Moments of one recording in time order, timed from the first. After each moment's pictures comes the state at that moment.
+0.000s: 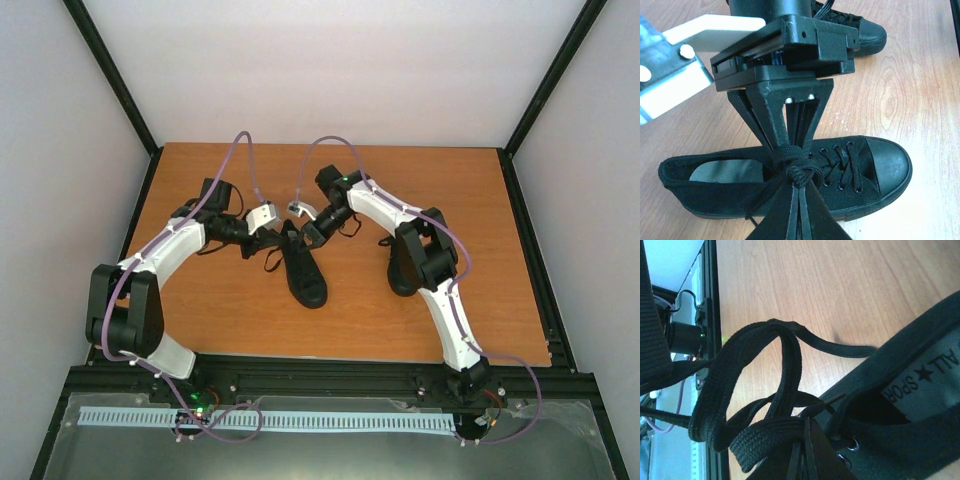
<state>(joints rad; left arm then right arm) -0.19 1.53 1.05 -0.57 0.86 0.82 0.59 2.36 2.00 -1.06 -0.95 -0.39</state>
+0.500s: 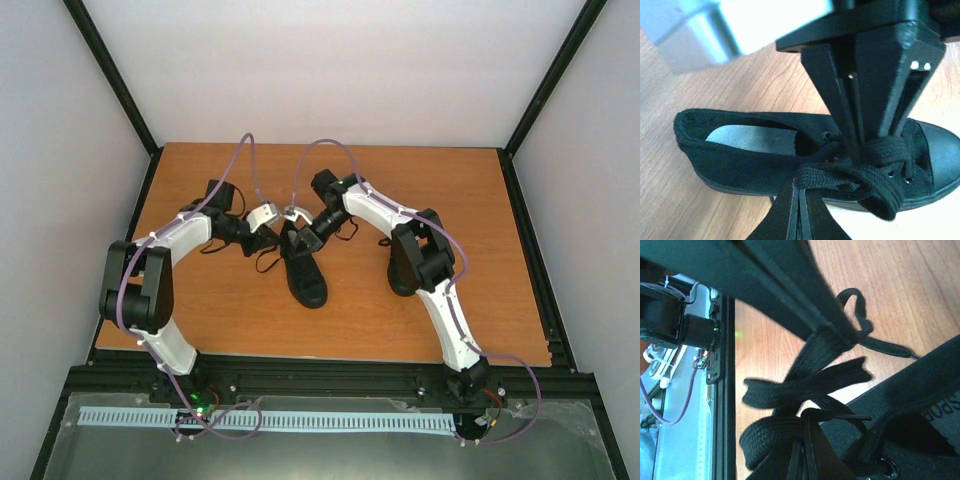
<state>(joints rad) -0.16 1.68 1.06 -0.51 0.80 0.76 0.61 2.36 1.99 -1.07 -1.00 -0.44</state>
